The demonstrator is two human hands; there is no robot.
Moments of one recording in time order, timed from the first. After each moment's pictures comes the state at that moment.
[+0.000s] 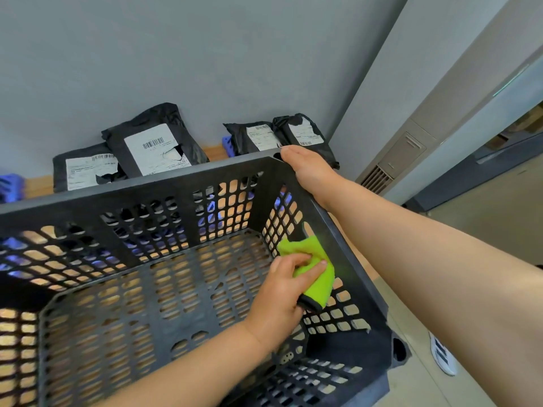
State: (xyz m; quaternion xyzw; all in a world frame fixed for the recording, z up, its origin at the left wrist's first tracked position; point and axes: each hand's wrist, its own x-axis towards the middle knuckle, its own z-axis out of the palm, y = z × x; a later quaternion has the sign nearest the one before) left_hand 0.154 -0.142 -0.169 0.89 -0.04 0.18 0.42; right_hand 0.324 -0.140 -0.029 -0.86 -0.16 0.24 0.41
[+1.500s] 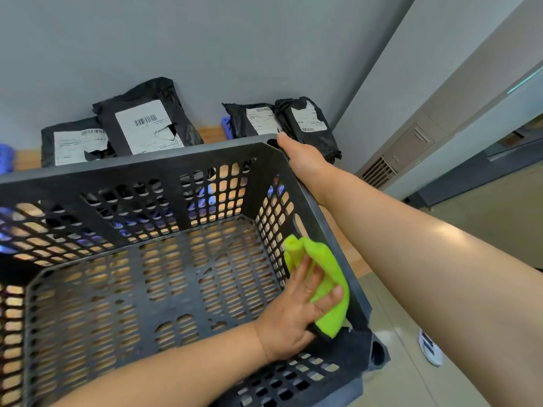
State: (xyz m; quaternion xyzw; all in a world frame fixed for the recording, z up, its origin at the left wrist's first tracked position) left_hand 0.160 -0.188 -0.194 0.85 -0.19 0.25 0.43; right_hand 0.332 -0.142 -0.031 -0.84 -0.05 0.31 0.43
